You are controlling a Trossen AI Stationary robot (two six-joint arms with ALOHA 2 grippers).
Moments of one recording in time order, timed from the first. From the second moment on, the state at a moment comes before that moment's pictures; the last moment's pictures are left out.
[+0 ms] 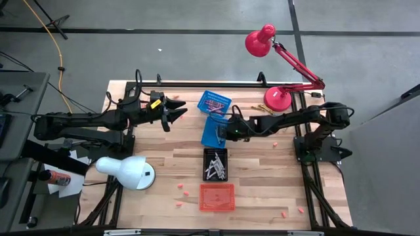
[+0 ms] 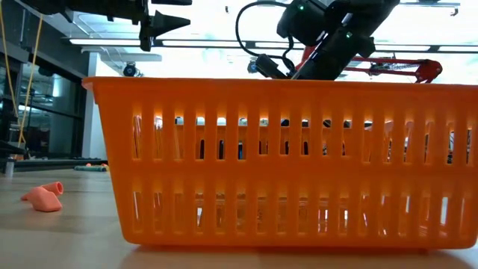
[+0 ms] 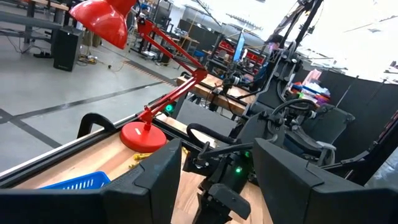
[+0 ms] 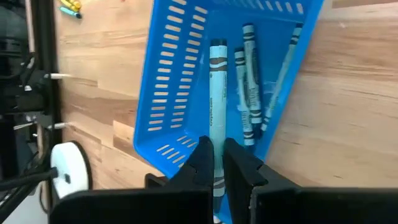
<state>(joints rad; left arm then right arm) 0.18 0.87 0.57 0.35 -0.09 -0.39 -0.05 1.65 0.94 -0.14 0.10 1.44</state>
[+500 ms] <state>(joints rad) 0.18 0.87 0.57 0.35 -0.09 -0.39 -0.05 1.65 0.93 -0.10 0.10 1.46</state>
